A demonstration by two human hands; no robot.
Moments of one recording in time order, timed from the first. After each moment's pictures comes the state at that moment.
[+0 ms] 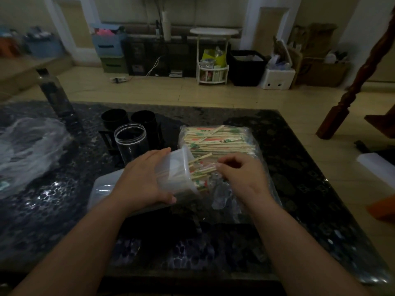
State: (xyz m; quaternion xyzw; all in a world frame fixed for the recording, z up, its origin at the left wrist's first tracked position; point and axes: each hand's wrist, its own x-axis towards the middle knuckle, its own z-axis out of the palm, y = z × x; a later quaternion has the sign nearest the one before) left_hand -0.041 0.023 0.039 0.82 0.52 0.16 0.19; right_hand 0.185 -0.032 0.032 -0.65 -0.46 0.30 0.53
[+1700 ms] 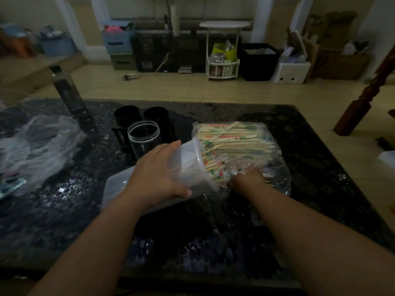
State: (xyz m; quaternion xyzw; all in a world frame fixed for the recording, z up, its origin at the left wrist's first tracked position) left_hand -0.044 0.030 0.042 0.80 0.53 0.18 0.20; right_hand 0.198 0.047 -0.033 -0.71 -0.66 0.07 -0.22
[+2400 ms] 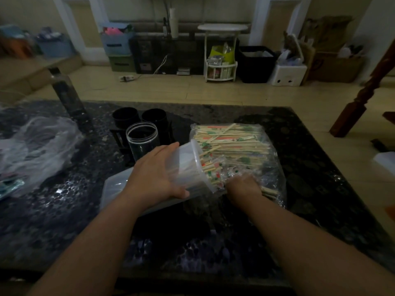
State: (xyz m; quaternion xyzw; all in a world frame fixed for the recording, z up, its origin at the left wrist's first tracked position) left_hand -0.043 0.029 0.043 0.80 0.53 0.18 0.20; right_hand 0.185 0.017 -0.028 -0.71 -0.69 0.04 -0.16
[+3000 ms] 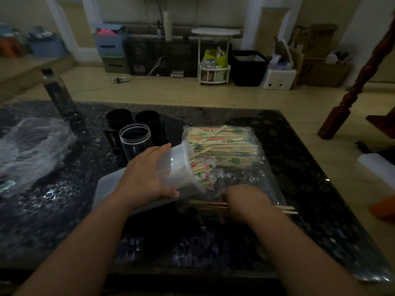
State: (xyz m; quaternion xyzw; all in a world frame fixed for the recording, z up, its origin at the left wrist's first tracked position) left_hand -0.045 0.023 0.045 0.81 0.52 0.19 0.20; right_hand 0.184 -0.045 0.017 -0.72 -0.67 0.13 -0.12
